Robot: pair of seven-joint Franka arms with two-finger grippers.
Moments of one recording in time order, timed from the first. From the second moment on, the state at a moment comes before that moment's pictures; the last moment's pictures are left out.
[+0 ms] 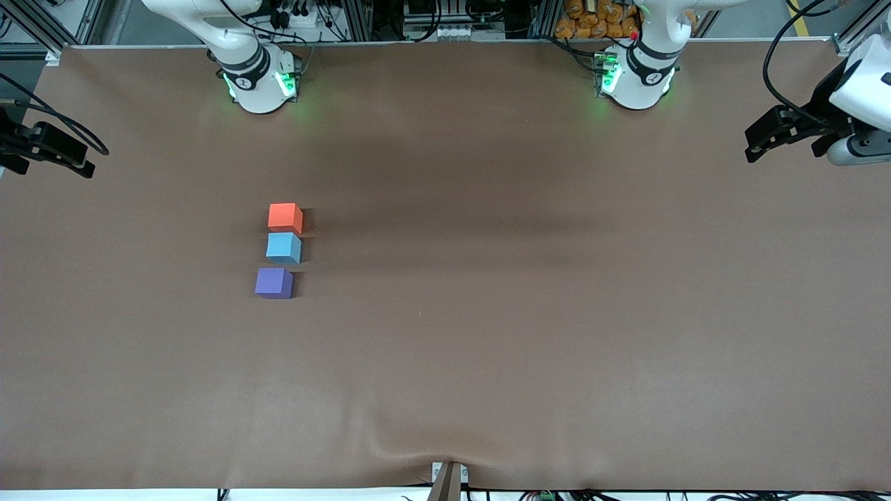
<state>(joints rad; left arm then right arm) -0.02 -0.08 -0.10 -1.58 0.03 1.49 -0.19 0.01 0.02 -0.03 -1.42 -0.01 1.41 0.05</state>
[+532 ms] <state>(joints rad) -0.02 -0.08 -0.11 -1.57 0.03 1.47 -0.19 0.03 0.02 -0.02 -1.42 -0.02 1.40 0.04</state>
